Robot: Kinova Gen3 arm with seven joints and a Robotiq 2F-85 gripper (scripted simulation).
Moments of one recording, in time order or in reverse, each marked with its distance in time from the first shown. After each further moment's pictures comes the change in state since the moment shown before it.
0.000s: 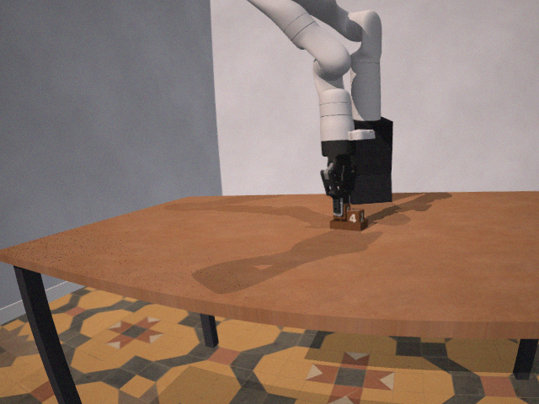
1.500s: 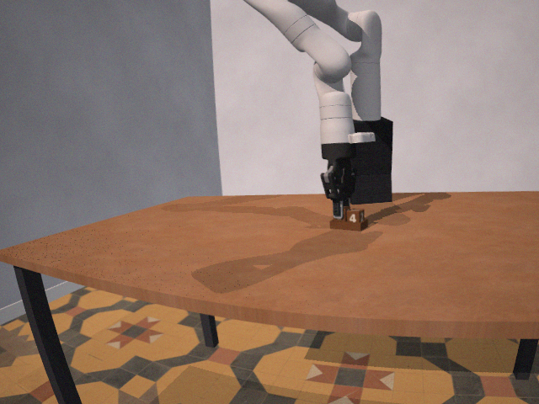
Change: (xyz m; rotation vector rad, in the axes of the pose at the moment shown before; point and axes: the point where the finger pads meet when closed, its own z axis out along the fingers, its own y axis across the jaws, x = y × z) arm 0.000 0.000 0.006 -0.001 0.000 0.000
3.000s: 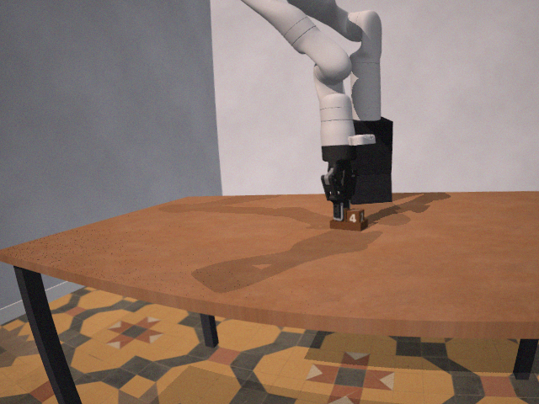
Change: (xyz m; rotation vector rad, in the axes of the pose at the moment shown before) arm 0.000 -0.001 0.004 0.002 0.001 0.001
